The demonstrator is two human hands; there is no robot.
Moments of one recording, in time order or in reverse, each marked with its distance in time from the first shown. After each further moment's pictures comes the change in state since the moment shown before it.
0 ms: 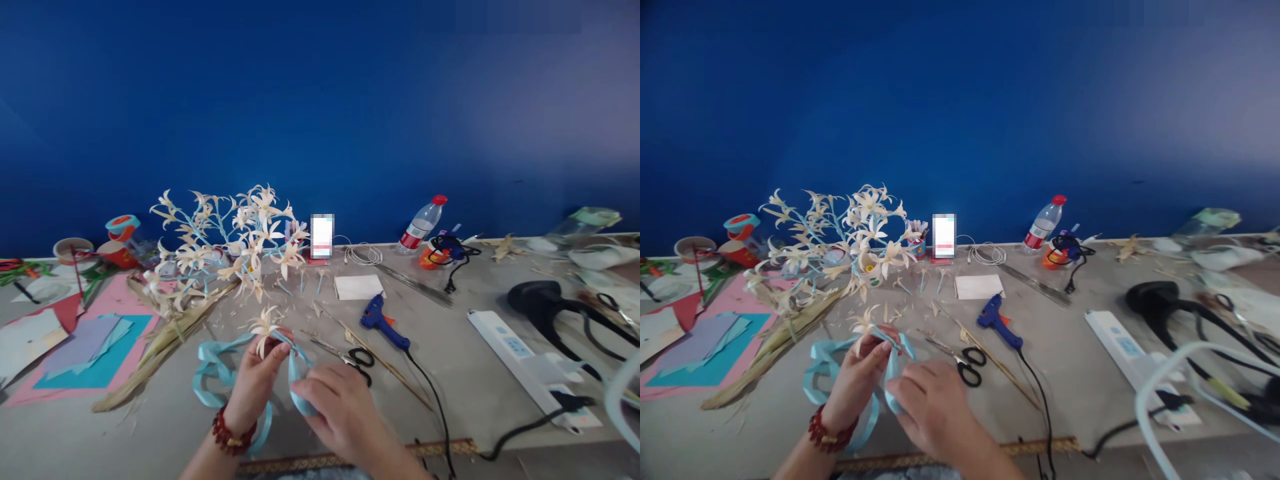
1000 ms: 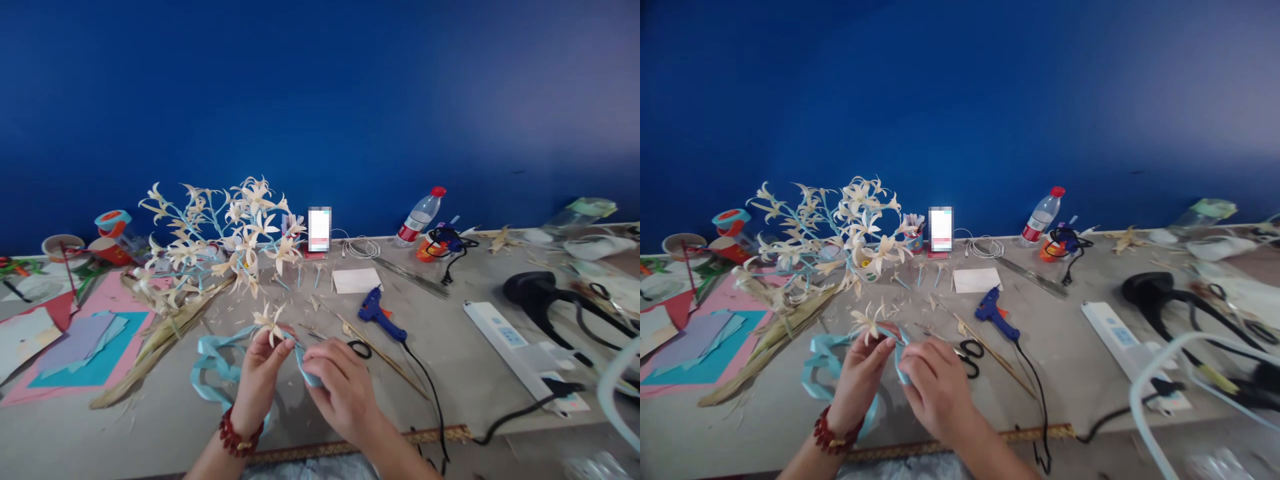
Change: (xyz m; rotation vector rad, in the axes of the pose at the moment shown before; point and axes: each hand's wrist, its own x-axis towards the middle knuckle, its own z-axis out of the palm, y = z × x) left_hand -0.004 -0.006 0.012 0.045 0.091 0.024; right_hand 0.002 0.010 0.002 0.079 0.179 0.045
